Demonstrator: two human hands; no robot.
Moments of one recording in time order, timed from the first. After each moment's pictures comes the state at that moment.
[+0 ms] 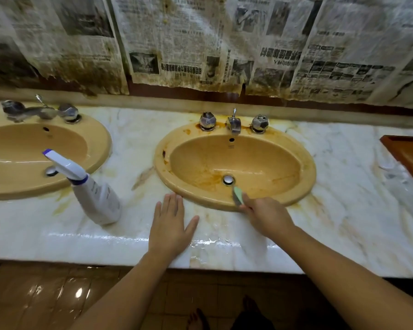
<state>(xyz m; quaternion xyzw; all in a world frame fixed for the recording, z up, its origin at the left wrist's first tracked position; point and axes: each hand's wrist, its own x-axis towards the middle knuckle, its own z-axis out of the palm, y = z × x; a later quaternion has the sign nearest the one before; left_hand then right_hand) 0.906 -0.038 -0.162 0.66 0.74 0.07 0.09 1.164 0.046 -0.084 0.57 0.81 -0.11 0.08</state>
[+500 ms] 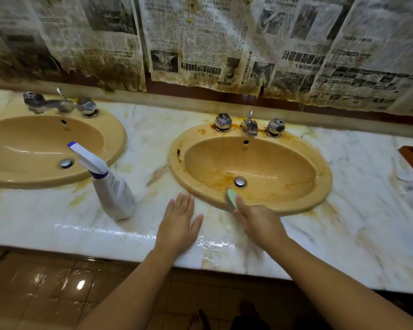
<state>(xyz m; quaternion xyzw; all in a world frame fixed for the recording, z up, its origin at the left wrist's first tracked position) 0.884 -0.036 -0.168 0.68 0.71 0.13 0.11 1.116 0.025 -0.092 0.54 0.83 -0.10 0.06</state>
